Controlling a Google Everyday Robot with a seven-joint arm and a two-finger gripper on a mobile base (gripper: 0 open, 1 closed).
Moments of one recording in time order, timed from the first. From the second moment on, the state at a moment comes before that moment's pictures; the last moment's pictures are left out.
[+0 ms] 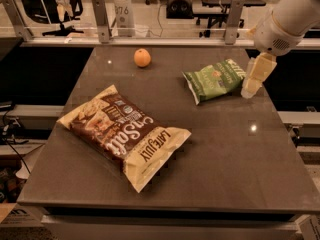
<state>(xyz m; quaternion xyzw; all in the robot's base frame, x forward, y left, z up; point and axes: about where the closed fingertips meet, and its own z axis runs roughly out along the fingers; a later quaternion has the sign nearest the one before) 0.622 -0.217 0.911 -0.63 0.75 0.00 0.22</state>
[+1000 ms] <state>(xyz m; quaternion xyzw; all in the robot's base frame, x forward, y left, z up) 0.672 -0.240 0.856 -0.60 0.78 0.02 0.21</state>
